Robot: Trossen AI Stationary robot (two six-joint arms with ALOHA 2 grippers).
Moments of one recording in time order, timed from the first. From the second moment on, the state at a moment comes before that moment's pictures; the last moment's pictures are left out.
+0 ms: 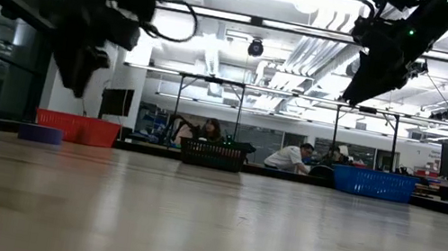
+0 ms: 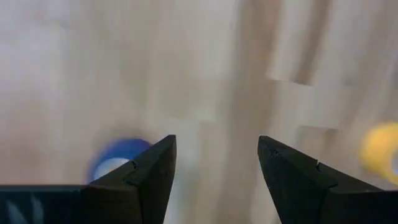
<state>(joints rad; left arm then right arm) 0.41 1.29 0.91 -1.03 0.14 0.25 -0.32 1.07 0.84 -0.64 0.23 0.17</state>
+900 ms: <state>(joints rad) -0.45 1.18 0.76 -1.01 0.10 -1.17 -0.32 1.07 0.84 -0.64 0.21 0.13</state>
